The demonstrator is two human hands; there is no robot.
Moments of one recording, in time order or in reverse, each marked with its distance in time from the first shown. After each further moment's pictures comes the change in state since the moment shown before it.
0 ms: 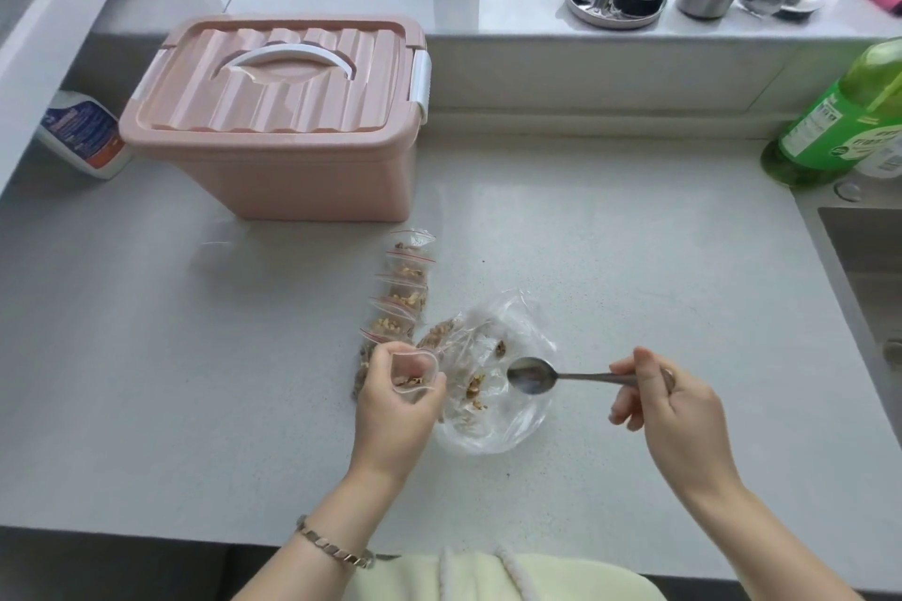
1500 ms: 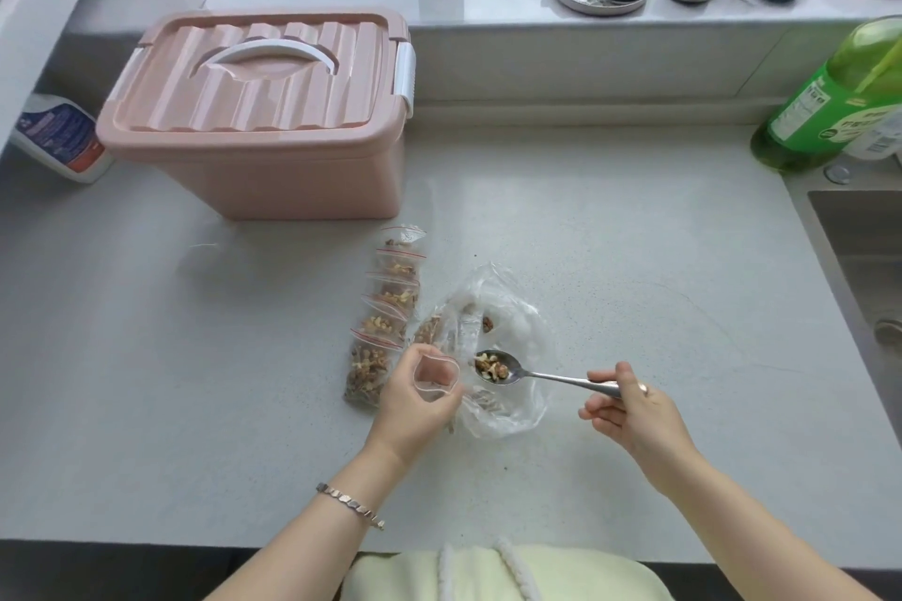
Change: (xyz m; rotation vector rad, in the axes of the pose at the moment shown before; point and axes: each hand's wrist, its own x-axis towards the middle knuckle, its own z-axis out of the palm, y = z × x) left_hand 0.015 -0.023 0.017 0.017 -0.238 -0.012; right_hand 0.014 0.055 0.011 0.392 -0.131 0.563
